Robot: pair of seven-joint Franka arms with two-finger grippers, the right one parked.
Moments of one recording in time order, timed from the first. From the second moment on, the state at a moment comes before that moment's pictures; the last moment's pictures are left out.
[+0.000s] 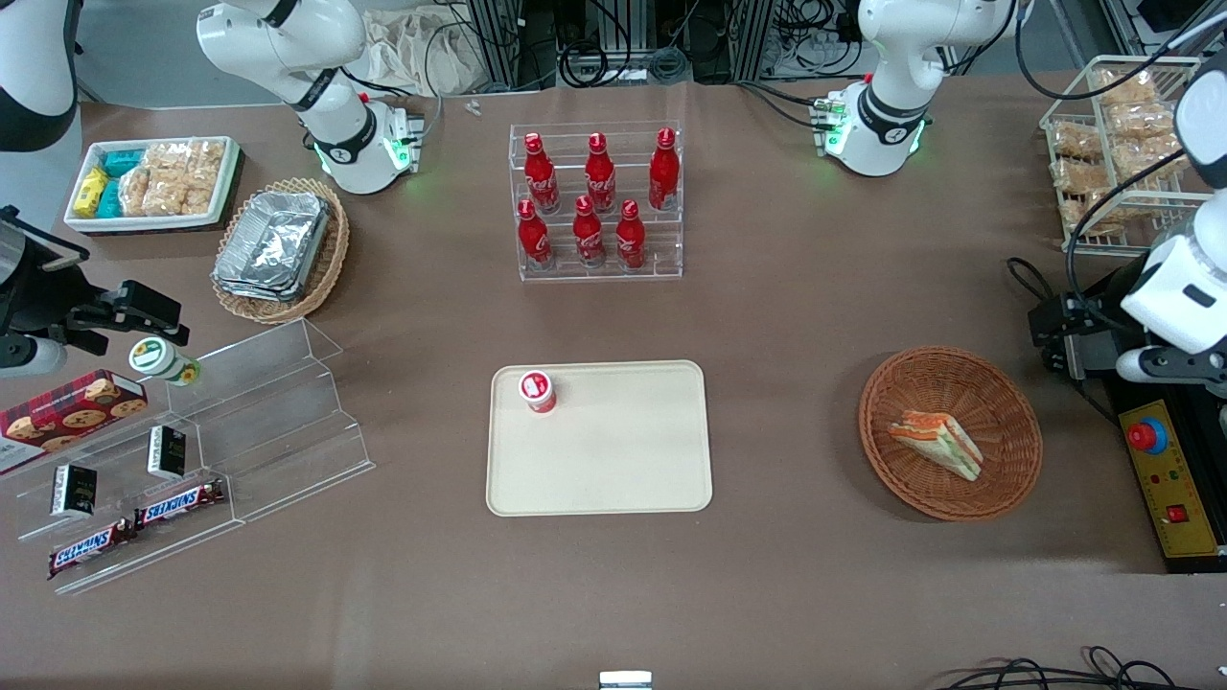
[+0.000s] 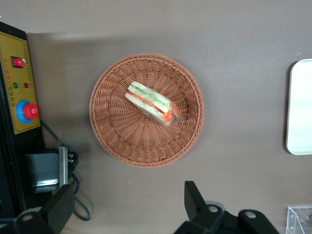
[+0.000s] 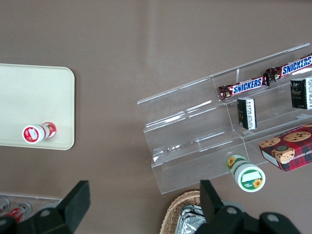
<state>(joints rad) -0.02 0.11 0.00 -1.62 0.01 1.73 0.02</state>
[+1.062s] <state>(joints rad) -0.02 0.34 0.00 -1.77 0.00 2.09 -0.63</state>
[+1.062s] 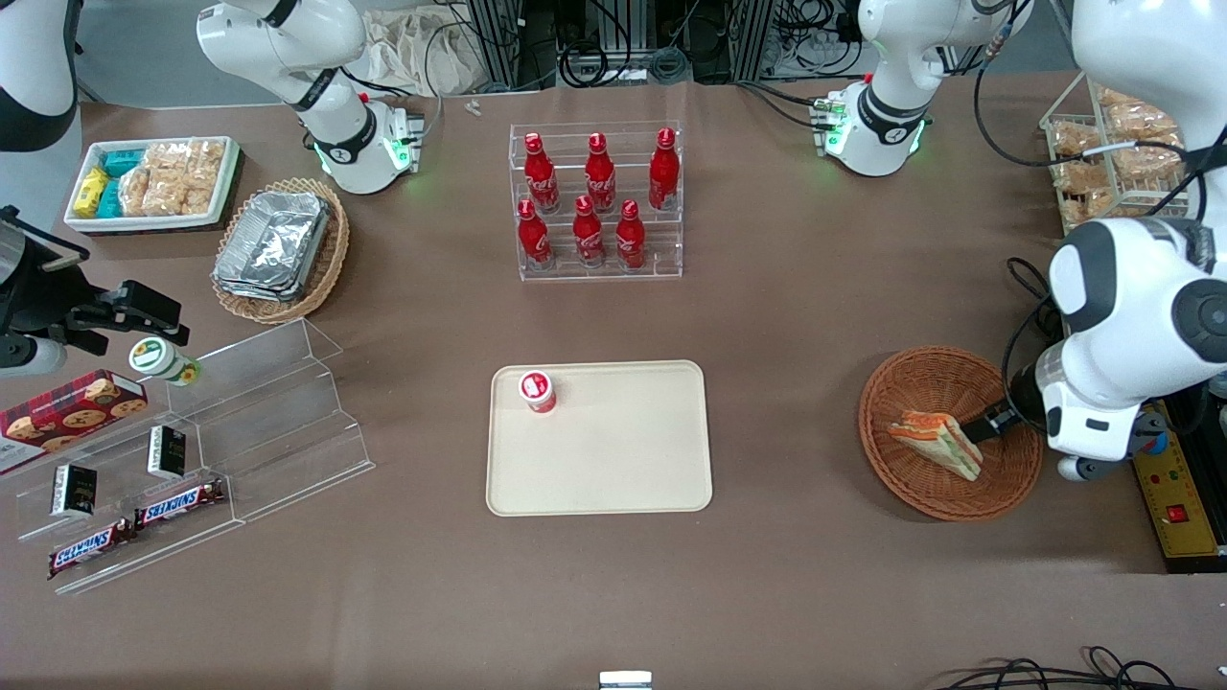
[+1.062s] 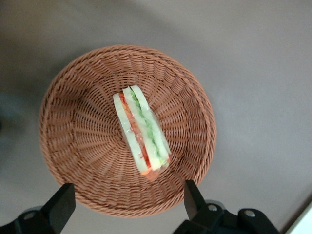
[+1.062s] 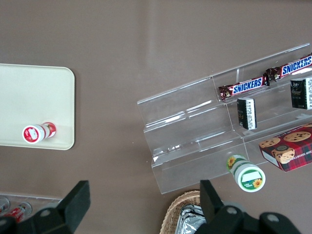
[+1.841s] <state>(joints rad) -0.02 0.50 0.00 -1.78 0.00 2.23 -0.89</state>
